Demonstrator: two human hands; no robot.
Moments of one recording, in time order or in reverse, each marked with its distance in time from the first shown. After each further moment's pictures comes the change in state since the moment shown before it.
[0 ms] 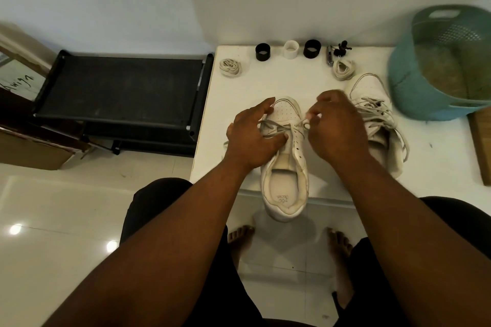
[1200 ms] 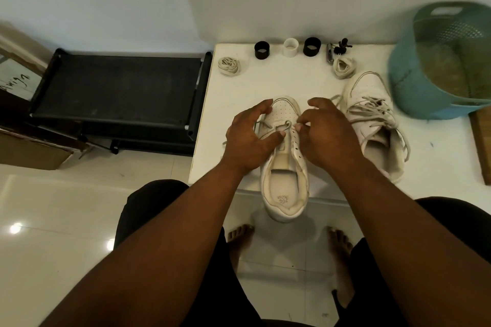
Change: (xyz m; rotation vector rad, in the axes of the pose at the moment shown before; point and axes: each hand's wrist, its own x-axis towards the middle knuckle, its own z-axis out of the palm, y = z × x) left_hand 0.002 -0.015 0.003 -0.090 0.003 0.057; right_hand -0.006 -0.009 0.001 -0.018 -0.159 -0.087
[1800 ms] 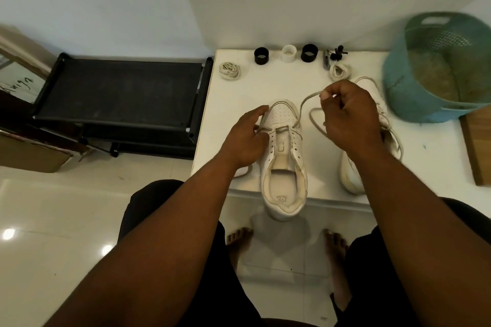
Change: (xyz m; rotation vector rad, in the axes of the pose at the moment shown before) left_hand 0.005 0.007 -0.016 0.014 -0.161 -0.131; right_hand 0.008 0.014 -0.030 0.526 0.270 0.183
